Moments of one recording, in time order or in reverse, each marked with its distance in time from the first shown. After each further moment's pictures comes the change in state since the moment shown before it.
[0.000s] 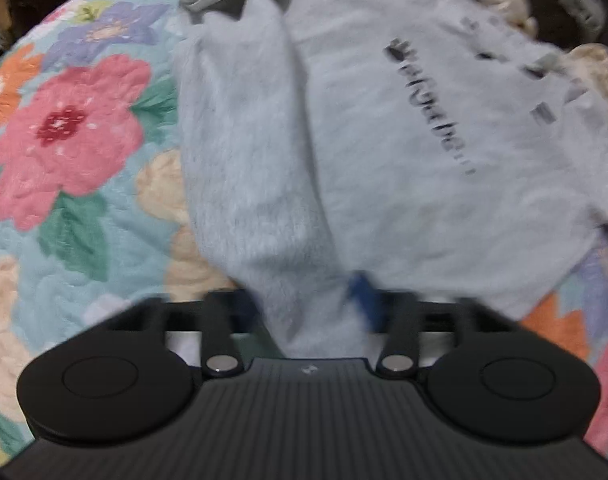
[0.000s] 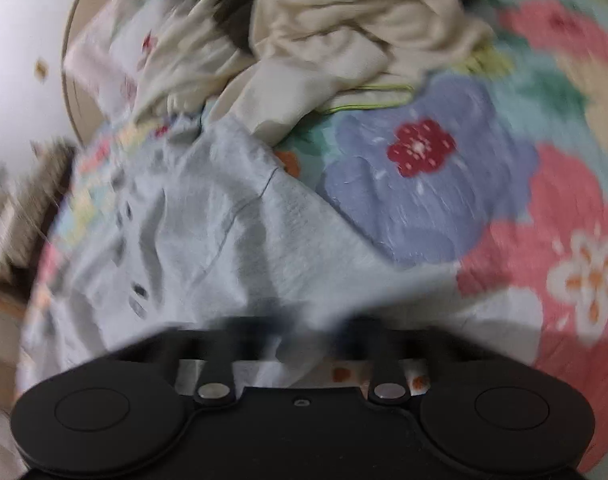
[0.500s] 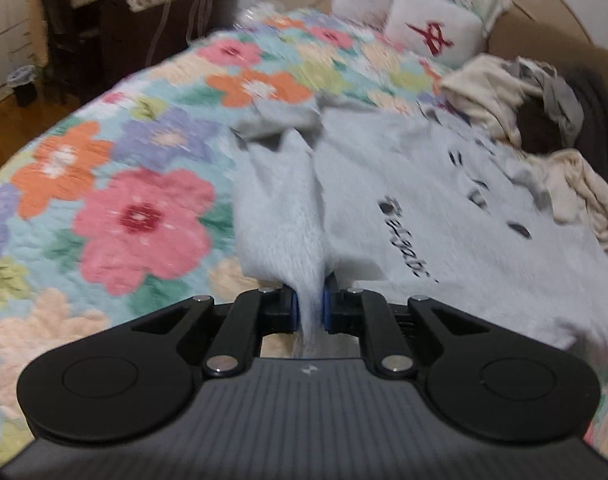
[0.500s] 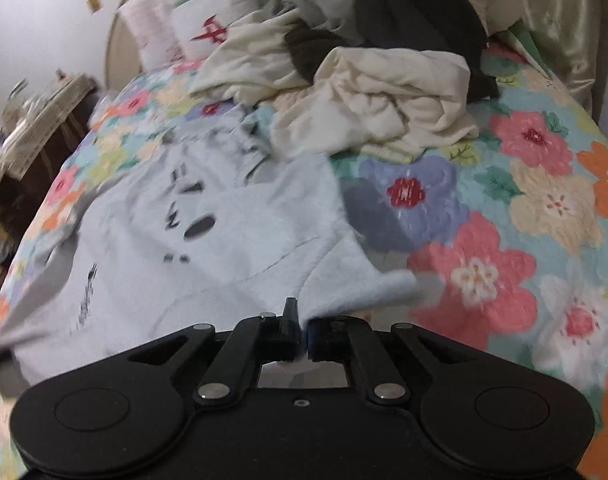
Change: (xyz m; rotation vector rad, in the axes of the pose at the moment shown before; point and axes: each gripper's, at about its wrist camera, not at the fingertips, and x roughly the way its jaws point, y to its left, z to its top) left arm -0.110 0.025 0.013 -0.070 -0.286 0.034; right arm -0.152 0.055 -0.032 -0.233 0.028 -0.067
